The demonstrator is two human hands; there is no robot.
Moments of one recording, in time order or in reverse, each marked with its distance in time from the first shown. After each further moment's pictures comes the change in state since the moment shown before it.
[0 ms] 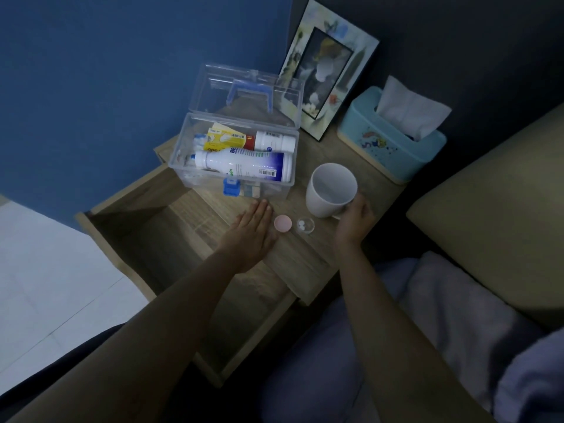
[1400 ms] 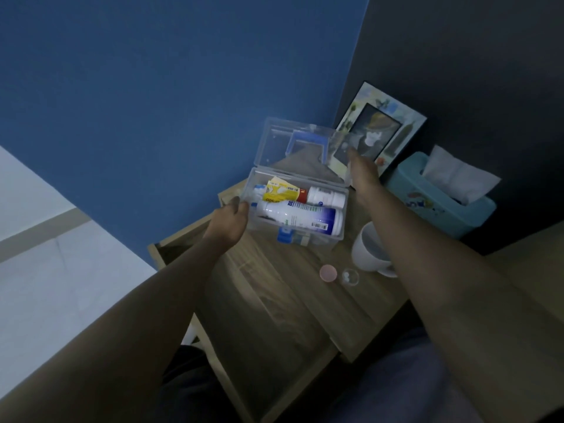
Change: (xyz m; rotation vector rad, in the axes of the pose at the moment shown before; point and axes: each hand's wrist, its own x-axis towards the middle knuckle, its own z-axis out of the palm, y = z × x) left_hand -0.004 -0.096 -0.120 -0.620 0.340 -0.530; right_hand 0.031 -0.110 0.159 -0.394 -0.582 0.027
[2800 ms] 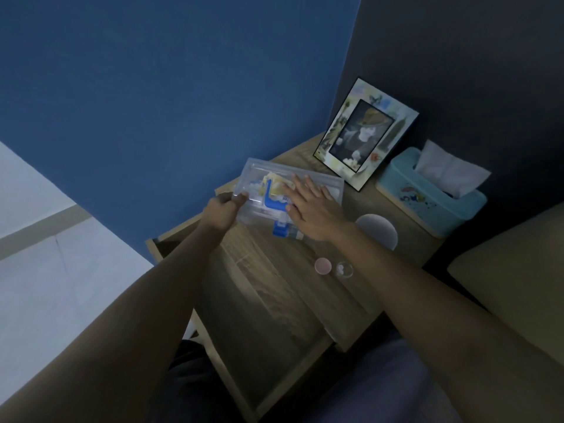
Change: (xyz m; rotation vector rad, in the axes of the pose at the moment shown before) left_hand 0.009 -0.008 0.000 -0.488 0.045 -0.165; right_hand -0.084 0.045 0.019 -1.195 -0.472 -0.768
